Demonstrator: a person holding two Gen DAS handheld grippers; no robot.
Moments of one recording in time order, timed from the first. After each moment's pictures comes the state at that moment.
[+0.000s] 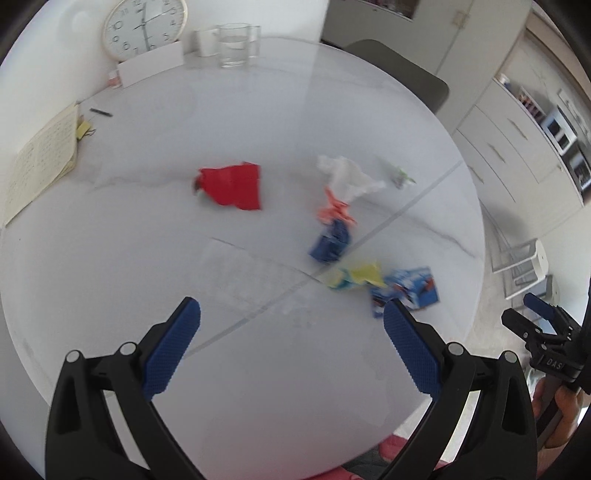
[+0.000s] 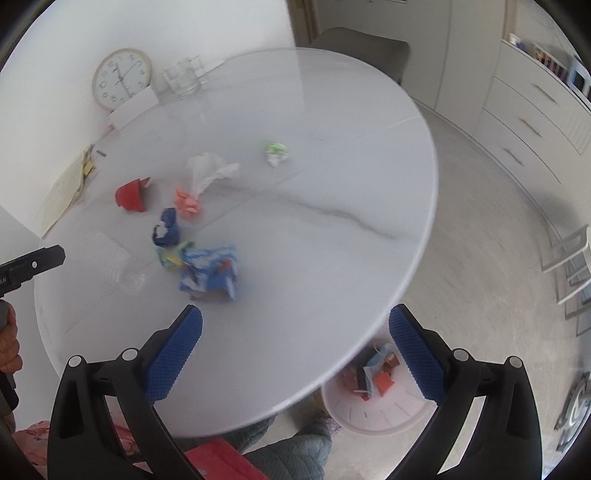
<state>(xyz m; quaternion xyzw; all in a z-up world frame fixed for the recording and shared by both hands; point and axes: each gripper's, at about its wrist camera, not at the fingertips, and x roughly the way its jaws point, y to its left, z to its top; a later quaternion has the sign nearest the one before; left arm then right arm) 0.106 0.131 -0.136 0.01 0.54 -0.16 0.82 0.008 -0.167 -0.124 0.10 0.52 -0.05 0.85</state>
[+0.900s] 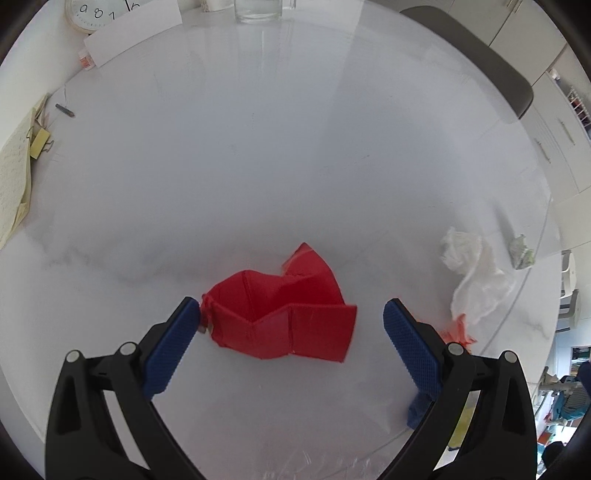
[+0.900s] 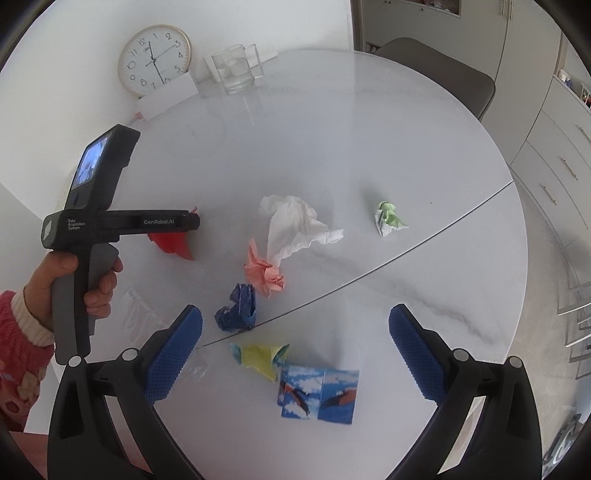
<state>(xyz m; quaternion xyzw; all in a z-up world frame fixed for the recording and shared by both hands) 0.308 0.117 -0.240 0.04 0.62 -0.12 0.78 0.141 -0.095 -0.130 0.08 0.53 0.00 0.84</state>
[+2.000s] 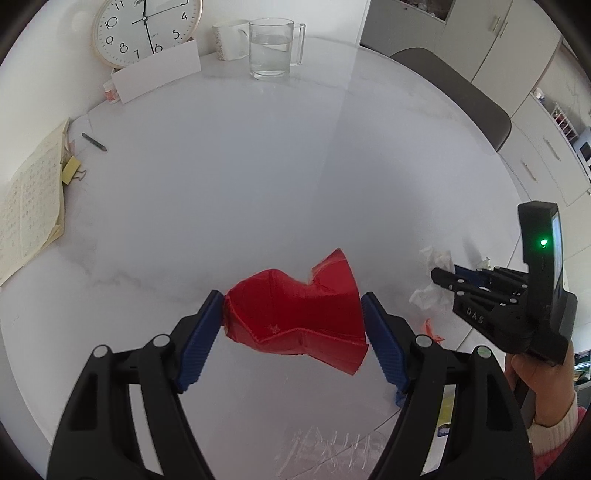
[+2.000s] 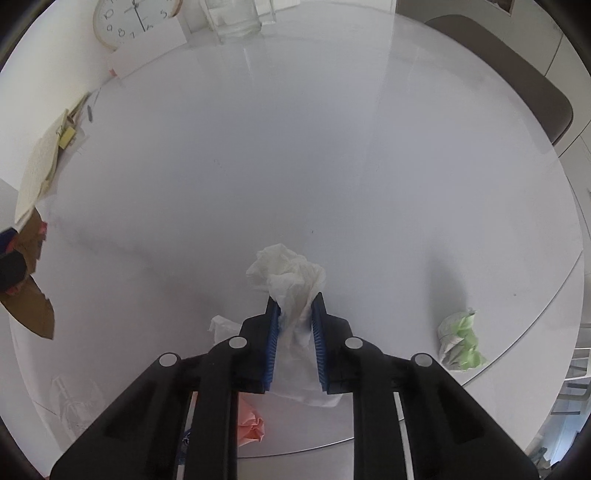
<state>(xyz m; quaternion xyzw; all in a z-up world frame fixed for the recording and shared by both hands) 0.288 0.163 -0.148 0.03 0.56 -0.13 0.82 0.276 -0.087 -0.208 0.03 0.58 0.03 0.81</state>
